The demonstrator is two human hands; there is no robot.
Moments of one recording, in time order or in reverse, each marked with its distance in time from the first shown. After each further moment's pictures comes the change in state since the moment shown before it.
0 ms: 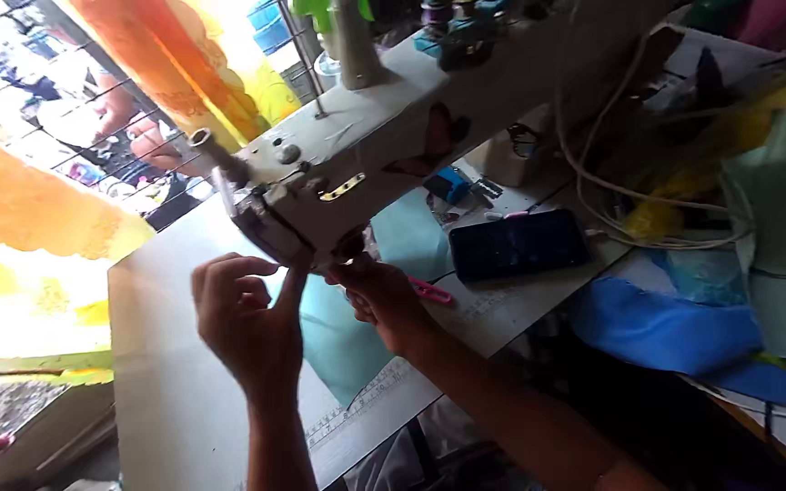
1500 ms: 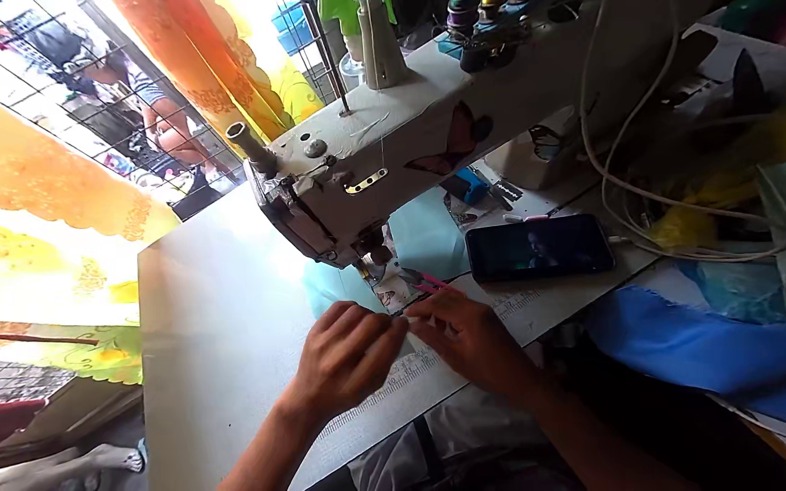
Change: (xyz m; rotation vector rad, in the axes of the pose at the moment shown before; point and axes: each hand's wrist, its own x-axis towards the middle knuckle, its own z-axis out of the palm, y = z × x) left_hand -0.038 -0.008 0.004 0.050 -0.413 0.829; right_hand -0.053 0.005 -0.084 -1.111 -0.062 -0.645
